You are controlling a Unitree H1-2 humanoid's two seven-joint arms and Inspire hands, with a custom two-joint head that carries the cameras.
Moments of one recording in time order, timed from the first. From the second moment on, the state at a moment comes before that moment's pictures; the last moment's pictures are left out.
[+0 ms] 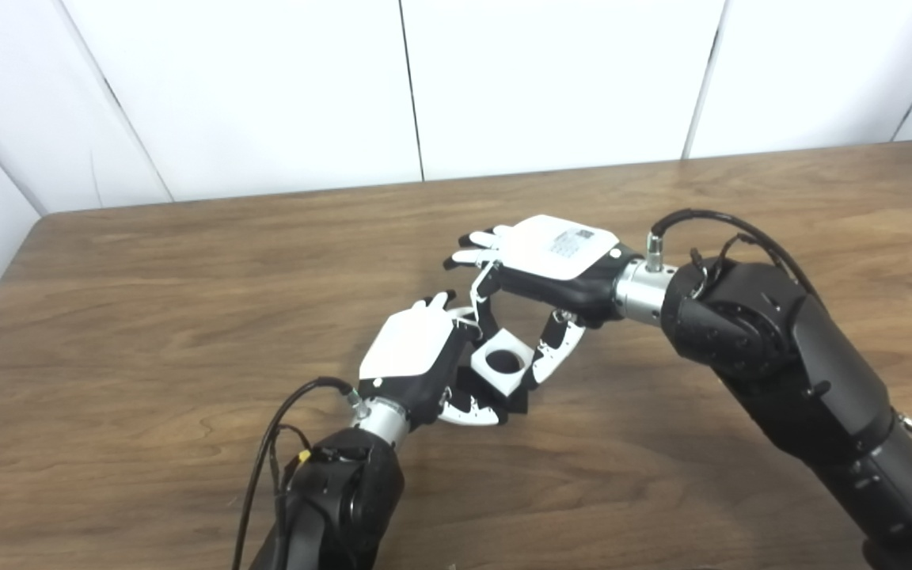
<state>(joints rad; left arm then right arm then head) -0.19 0.10 -0.49 -0.25 1.03 0.38 -0.40 -0.56 -0.40 0.43 -0.31 -0.73 0.04 0.77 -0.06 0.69</state>
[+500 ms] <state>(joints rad) -0.19 0.10 -0.49 -0.25 1.03 0.38 -0.39 -0.54 -0.40 0.43 -0.28 -0.73 0.01 0.74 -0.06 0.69</state>
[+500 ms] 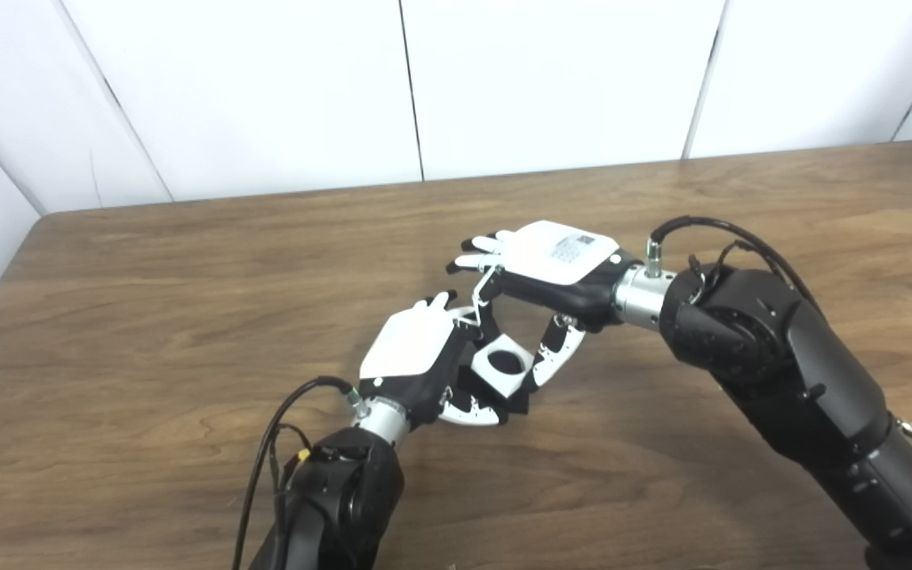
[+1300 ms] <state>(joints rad) -0.19 0.10 -0.49 -0.24 1.01 0.37 -0.37 -0.54 -0.40 0.47 -0.25 -0.79 0.00 0.75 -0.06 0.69</state>
